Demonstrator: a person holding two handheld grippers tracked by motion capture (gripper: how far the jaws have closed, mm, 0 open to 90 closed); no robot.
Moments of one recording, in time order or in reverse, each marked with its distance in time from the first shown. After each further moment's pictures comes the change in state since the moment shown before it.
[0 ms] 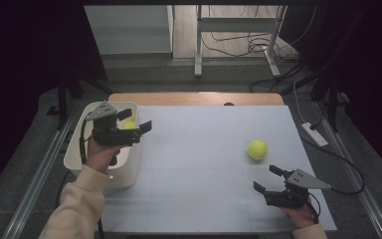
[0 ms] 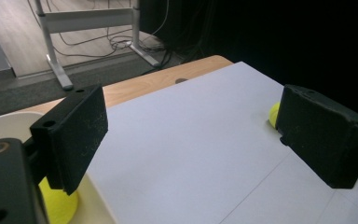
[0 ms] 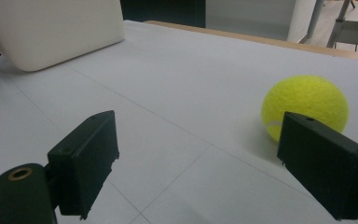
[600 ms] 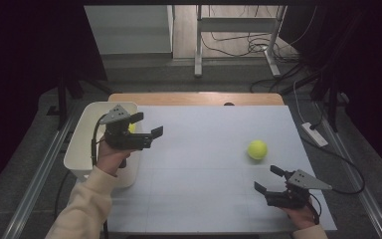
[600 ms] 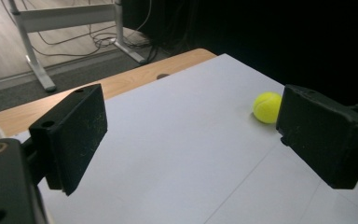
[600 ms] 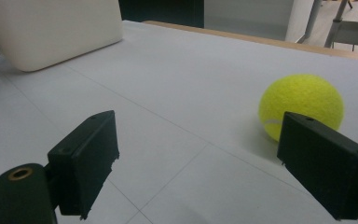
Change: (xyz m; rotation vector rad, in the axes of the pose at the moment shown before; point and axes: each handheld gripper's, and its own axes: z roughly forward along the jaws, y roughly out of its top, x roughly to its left) left arm -0.020 -0.003 0.018 0.028 -0.062 0.044; right arm 0.000 -0.001 -0.002 0.000 -0.005 0.002
